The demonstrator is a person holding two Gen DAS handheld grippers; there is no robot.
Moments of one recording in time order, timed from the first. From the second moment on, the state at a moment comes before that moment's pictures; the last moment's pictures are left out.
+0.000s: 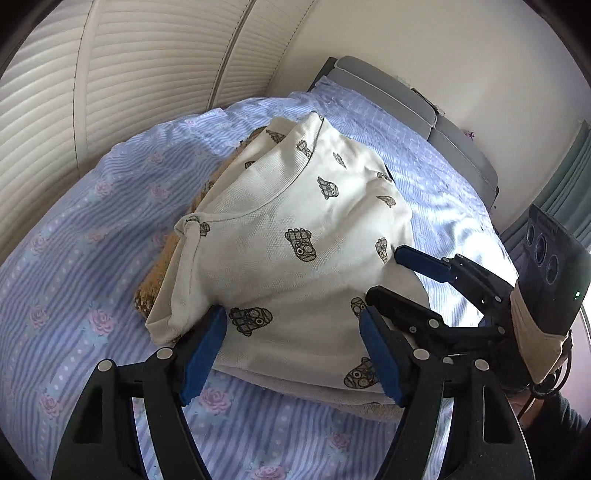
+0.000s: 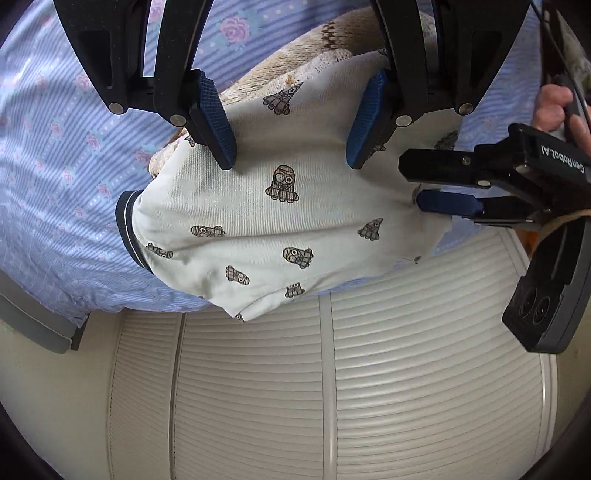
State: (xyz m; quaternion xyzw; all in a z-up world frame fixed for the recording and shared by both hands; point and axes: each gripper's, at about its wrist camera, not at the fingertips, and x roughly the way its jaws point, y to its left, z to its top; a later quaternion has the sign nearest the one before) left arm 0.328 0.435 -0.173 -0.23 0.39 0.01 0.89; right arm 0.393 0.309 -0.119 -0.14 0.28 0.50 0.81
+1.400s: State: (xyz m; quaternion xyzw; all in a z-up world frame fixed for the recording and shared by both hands) left arm 0.047 0.104 0.009 -0.04 0.28 -0.01 0.96; right arm 0.039 -0.124 0.029 0.03 0.25 0.10 0.96
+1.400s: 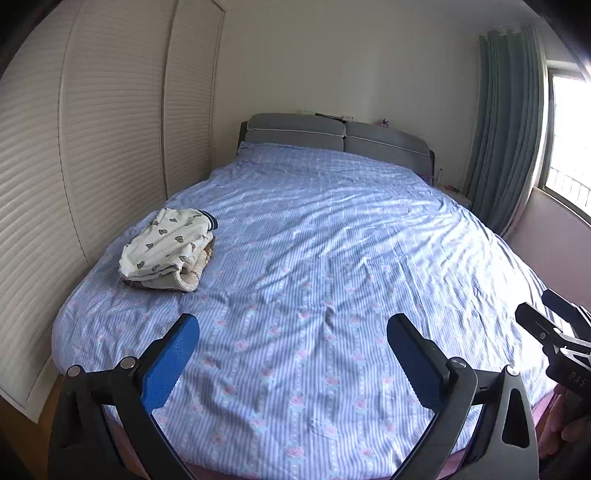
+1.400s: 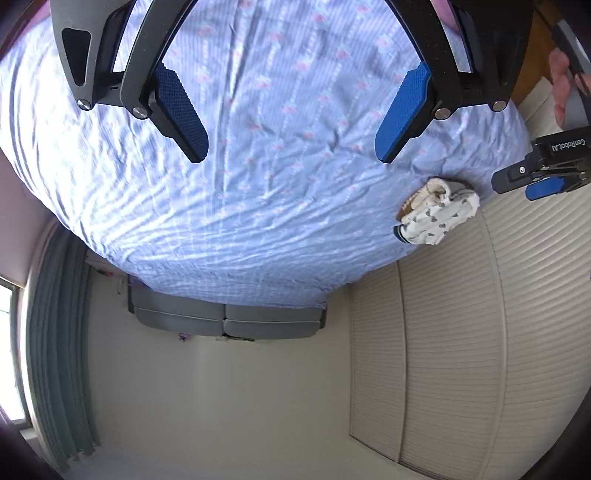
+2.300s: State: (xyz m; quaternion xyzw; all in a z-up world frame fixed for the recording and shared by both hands) left arm 0.013 0.038 -0.010 0.02 0.33 -0.02 0.95; right arm -0.039 -0.234 0.017 0.07 0.27 -0.04 0.96
